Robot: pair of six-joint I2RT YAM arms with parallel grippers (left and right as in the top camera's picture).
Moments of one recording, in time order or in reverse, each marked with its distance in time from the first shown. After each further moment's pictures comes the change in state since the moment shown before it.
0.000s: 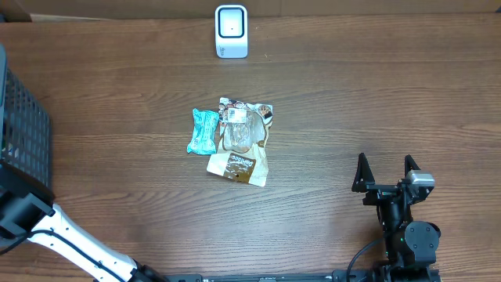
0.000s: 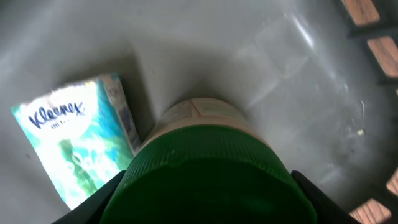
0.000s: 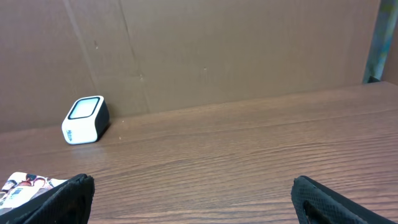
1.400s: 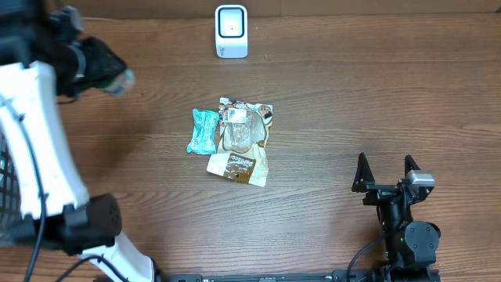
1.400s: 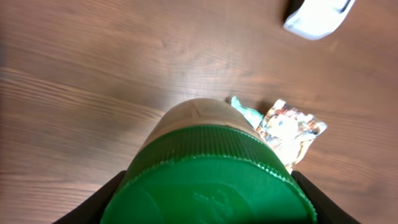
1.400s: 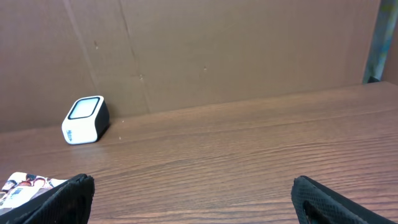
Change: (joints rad) left arm -0.648 -0.525 -0.029 -0.373 0.190 0.023; right arm 0.000 0.000 0.000 0.000 0.000 0.000
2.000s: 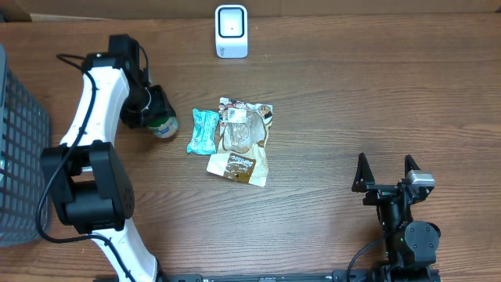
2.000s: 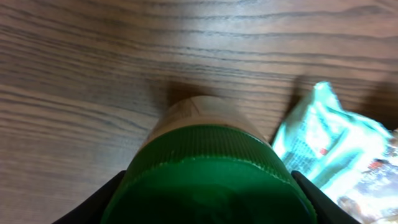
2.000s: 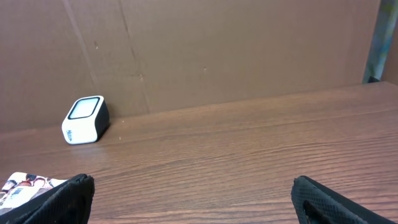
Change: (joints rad) left arm -0.129 0.109 -0.663 0.499 -0.094 -0.061; right arm 0.000 0.000 0.000 0.000 0.000 0.000
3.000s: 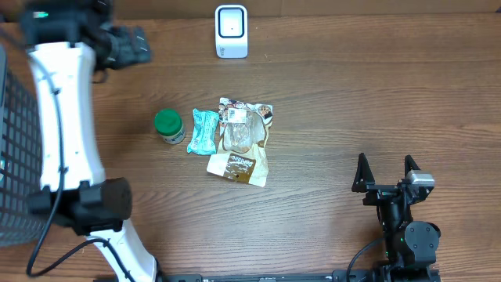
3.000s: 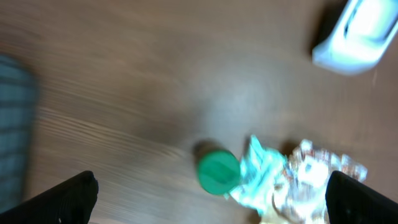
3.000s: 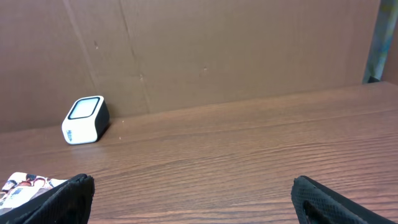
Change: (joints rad) left arm 0.063 -0.010 0.842 -0.449 -0.126 -0.006; right arm 0.000 0.000 0.000 0.000 0.000 0.000
